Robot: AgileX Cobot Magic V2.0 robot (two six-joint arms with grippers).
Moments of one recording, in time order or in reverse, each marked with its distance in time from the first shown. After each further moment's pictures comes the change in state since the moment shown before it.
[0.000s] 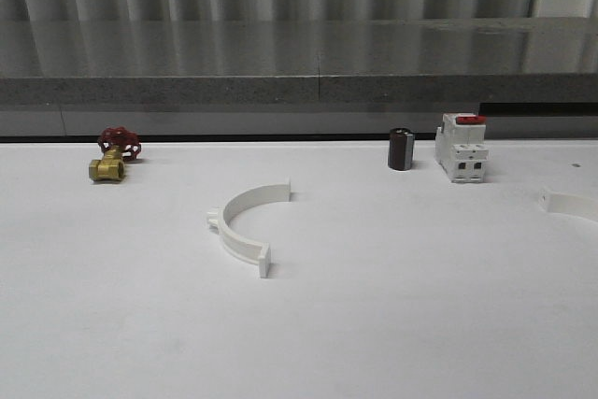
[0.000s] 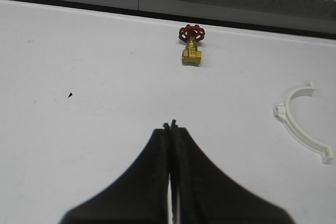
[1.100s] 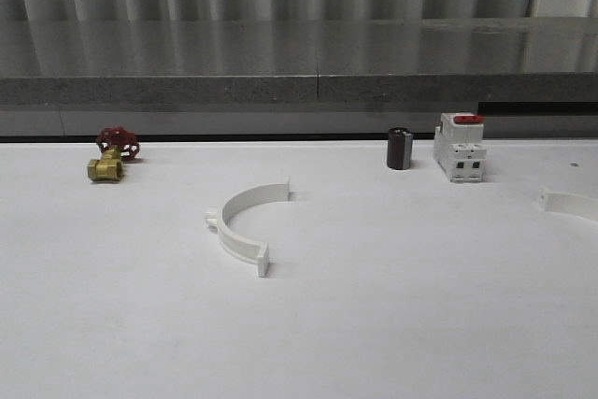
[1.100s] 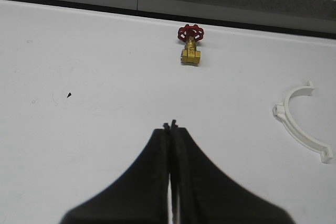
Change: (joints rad) left arm 0.000 0.000 0.000 0.000 0.000 0.000; right arm 0.000 0.988 -0.579 0.032 0.337 0.000
